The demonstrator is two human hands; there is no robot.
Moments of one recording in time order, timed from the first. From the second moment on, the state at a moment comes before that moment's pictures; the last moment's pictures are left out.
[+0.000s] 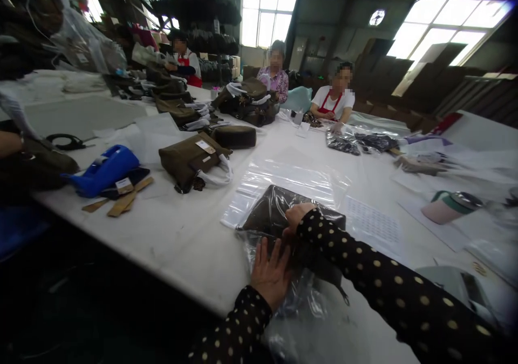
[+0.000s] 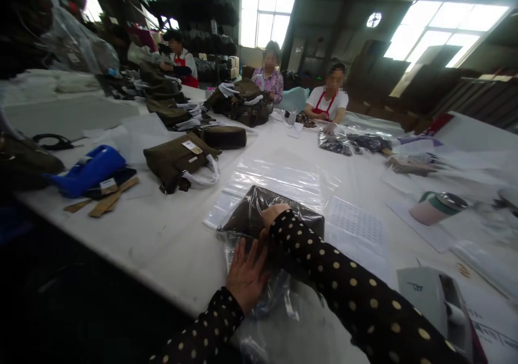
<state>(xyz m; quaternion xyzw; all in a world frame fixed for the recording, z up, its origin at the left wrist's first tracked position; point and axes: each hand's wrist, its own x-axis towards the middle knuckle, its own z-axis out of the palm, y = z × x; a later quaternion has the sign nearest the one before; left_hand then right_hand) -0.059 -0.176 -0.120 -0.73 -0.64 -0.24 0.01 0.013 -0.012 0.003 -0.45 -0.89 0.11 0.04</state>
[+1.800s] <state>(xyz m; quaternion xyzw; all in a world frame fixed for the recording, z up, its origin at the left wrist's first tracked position) -0.091 -0.153 -0.032 -0.72 -0.50 -0.36 -0.33 0.142 -0.187 -0.091 -0.47 -0.86 -0.07 0.20</state>
